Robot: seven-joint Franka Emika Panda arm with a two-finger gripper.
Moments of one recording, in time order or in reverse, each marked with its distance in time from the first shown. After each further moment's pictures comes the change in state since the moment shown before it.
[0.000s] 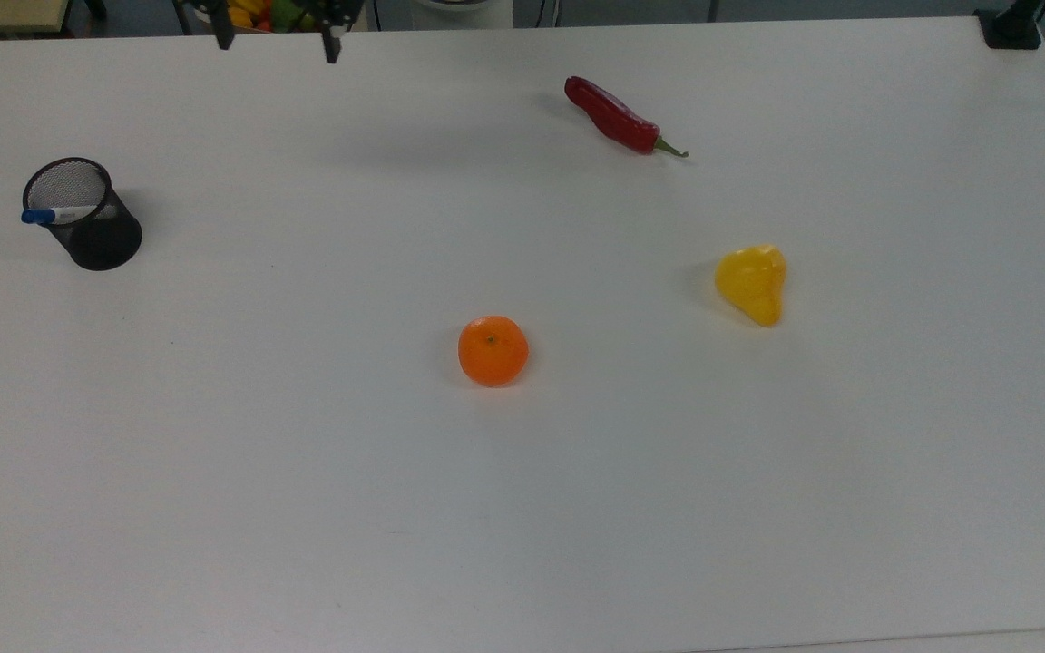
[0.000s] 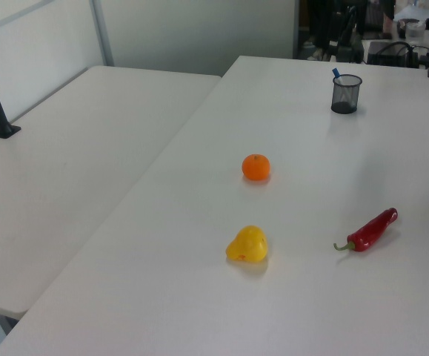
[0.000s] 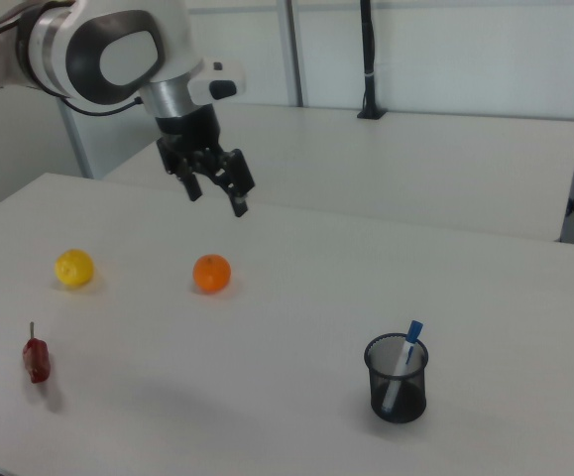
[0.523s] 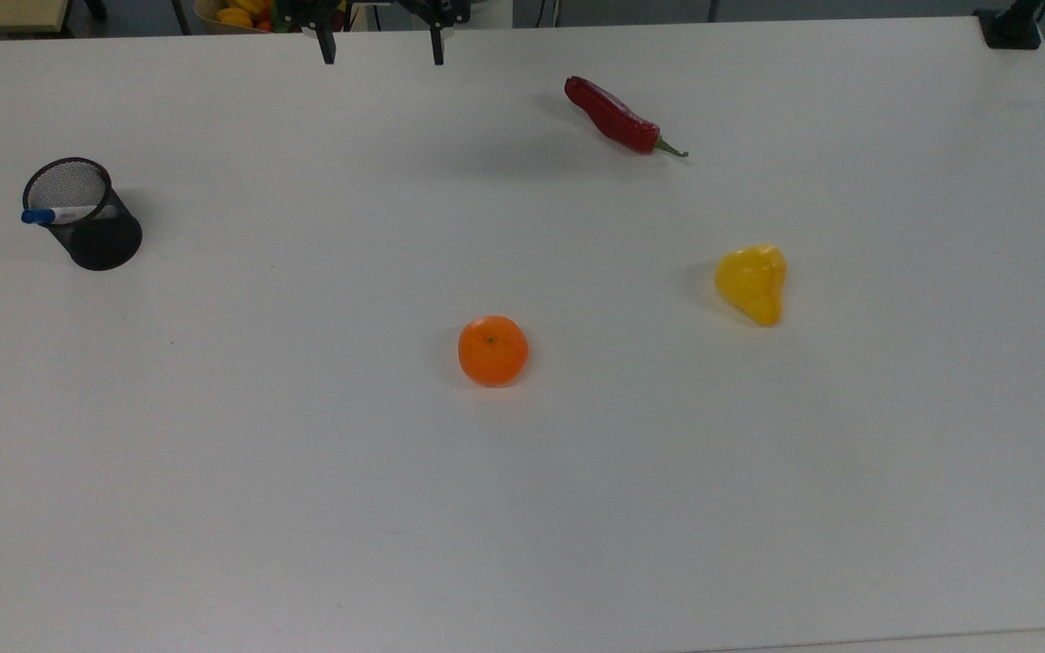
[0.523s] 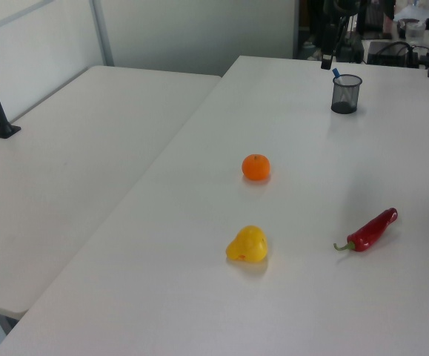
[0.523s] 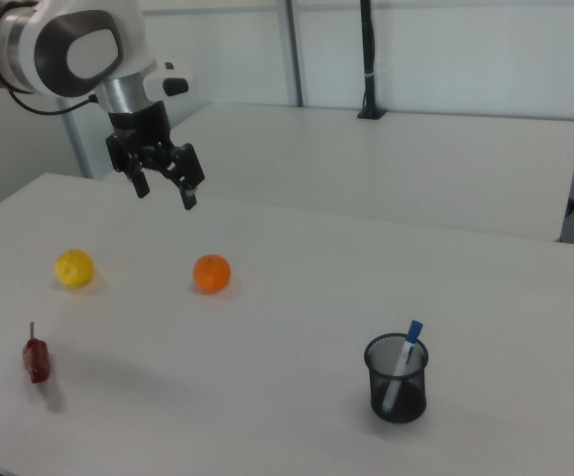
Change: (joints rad) arm 0.101 0.001 0.046 -0.005 0.024 -0.040 0.001
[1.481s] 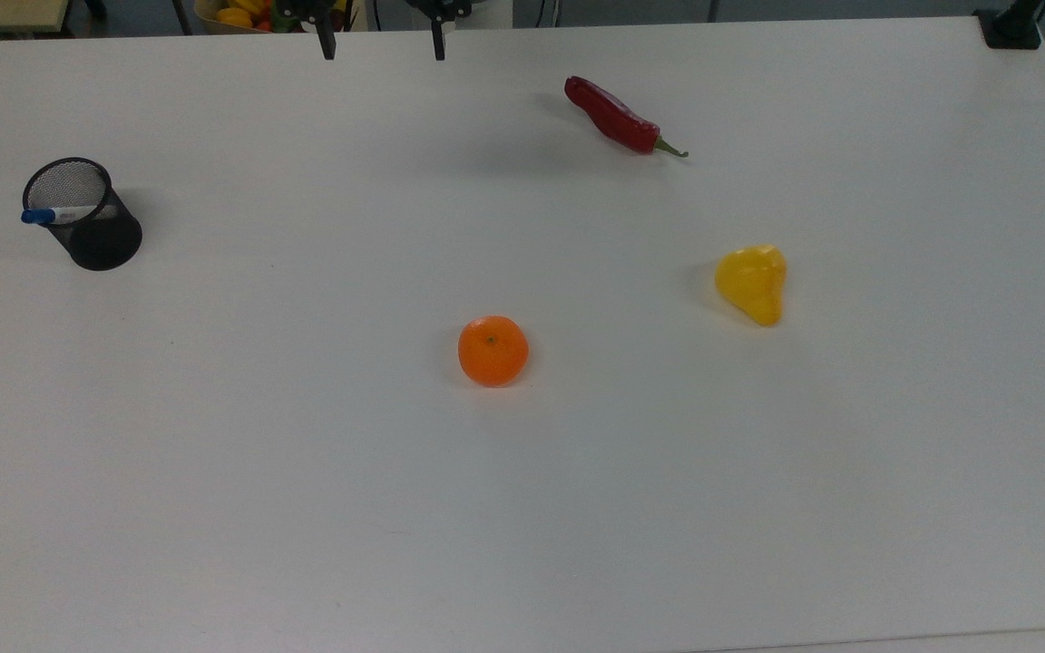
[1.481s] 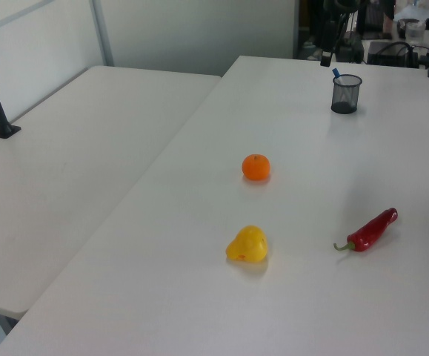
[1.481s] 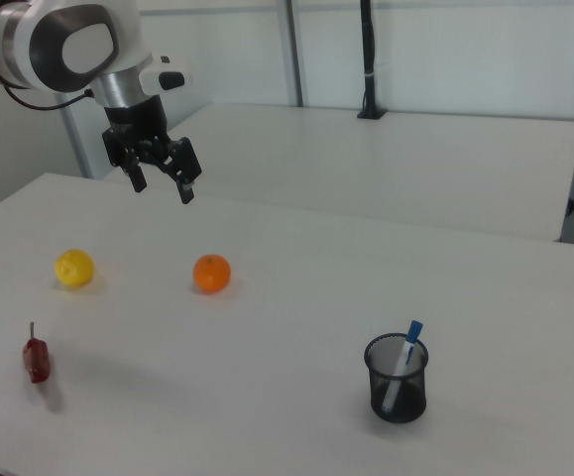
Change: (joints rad) arm 0.001 -0.004 0.006 0.011 0.001 0.000 0.000
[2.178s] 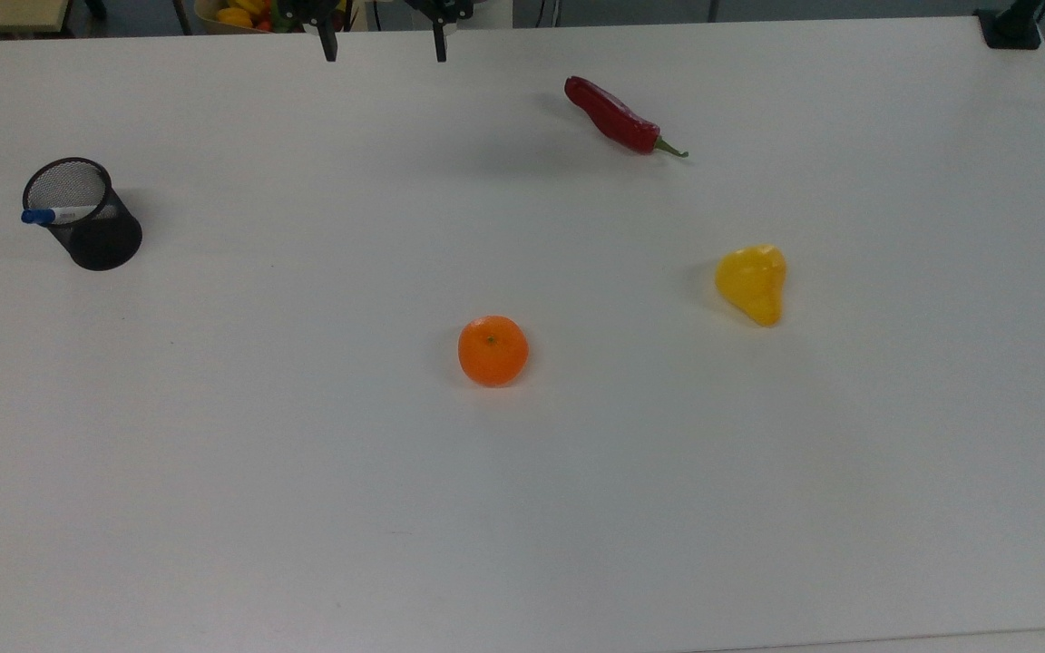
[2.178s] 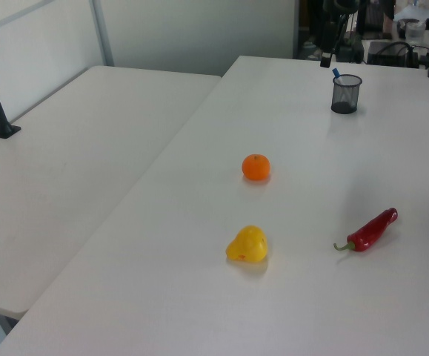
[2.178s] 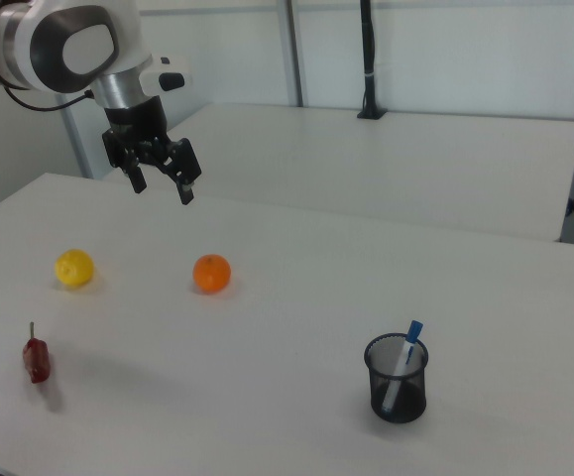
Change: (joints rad) arm 0.000 0.002 0.002 -0.001 0.000 0.000 -0.001
